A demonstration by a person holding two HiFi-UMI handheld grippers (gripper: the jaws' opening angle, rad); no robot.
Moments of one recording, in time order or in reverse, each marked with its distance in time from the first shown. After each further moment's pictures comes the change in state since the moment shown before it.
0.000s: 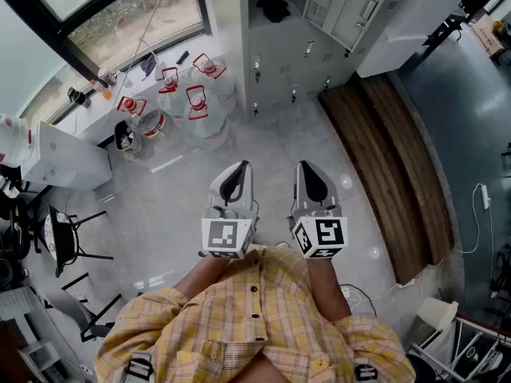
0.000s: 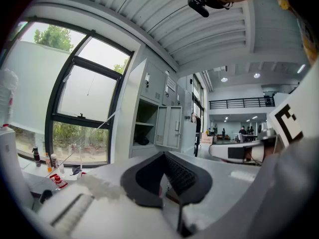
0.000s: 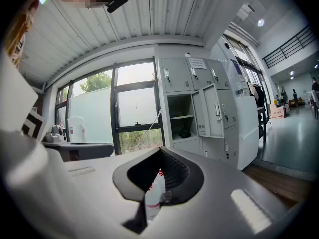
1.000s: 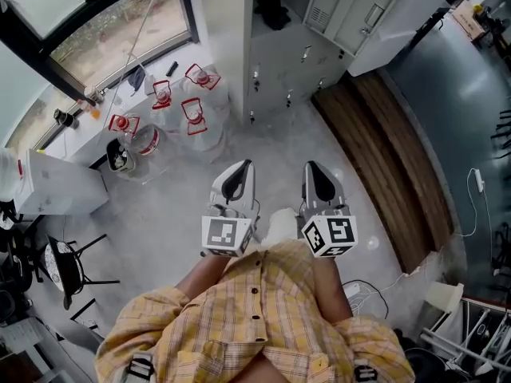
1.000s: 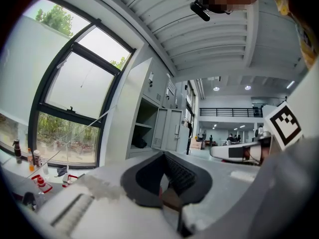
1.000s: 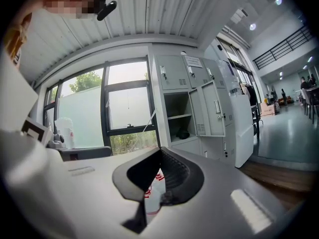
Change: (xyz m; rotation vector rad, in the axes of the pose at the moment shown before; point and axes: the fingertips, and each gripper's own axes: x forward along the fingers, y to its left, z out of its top) left arm 0.034 0.078 -0.004 -0.063 -0.034 -0.136; right arm 0.062 0.023 -0.003 0.044 -0.020 -0.087
